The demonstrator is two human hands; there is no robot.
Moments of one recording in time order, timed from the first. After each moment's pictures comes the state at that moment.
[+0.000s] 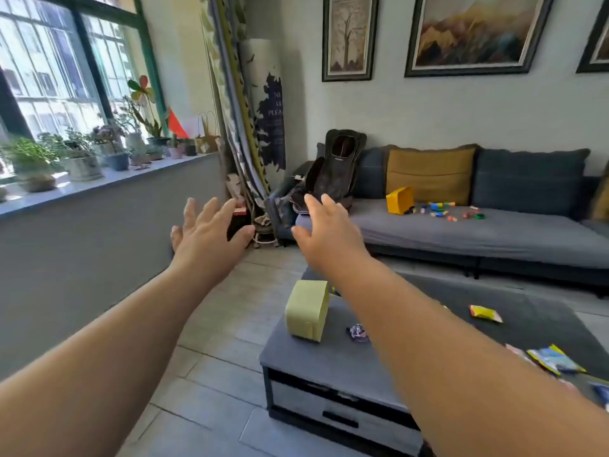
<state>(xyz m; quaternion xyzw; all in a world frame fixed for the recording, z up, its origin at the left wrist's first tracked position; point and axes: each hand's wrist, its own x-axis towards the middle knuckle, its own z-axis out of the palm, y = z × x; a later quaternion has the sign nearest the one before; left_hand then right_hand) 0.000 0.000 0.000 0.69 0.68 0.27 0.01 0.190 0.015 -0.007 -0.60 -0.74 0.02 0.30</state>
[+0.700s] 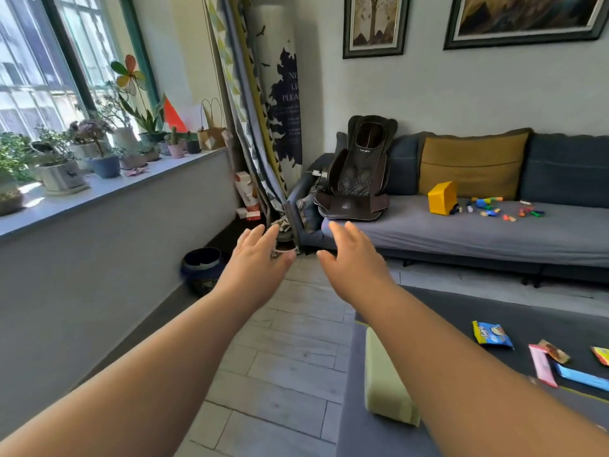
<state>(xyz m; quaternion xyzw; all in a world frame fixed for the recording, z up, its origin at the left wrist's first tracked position) -0.178 0.355 -0.046 0.74 0.63 0.22 0.13 -0.011 0.363 -0.064 -0.67 -0.69 0.08 0.25</state>
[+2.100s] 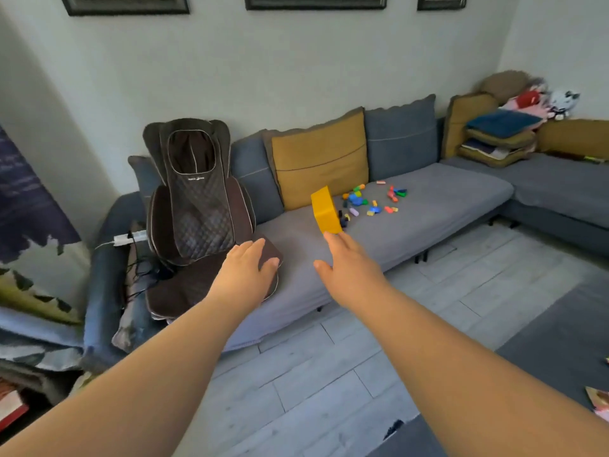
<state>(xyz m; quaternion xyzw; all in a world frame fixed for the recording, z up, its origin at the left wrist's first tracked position) 0.137 1.269 -0.087 0.91 0.33 0.14 0.20 0.269 1.141 -0.103 -0.88 -0.40 0.05 0.25</state>
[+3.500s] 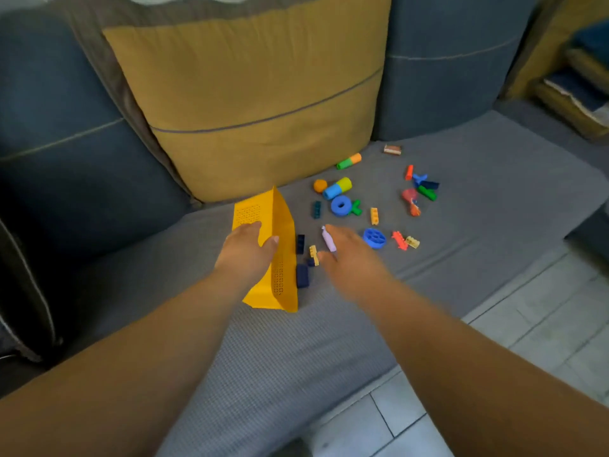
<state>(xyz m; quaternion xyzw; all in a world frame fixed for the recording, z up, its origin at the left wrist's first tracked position) 0.947 1.722 -0.335 0.84 0.41 -0.02 0.35 1.061 1.579 -0.334 -0.88 -0.36 0.21 0.20</state>
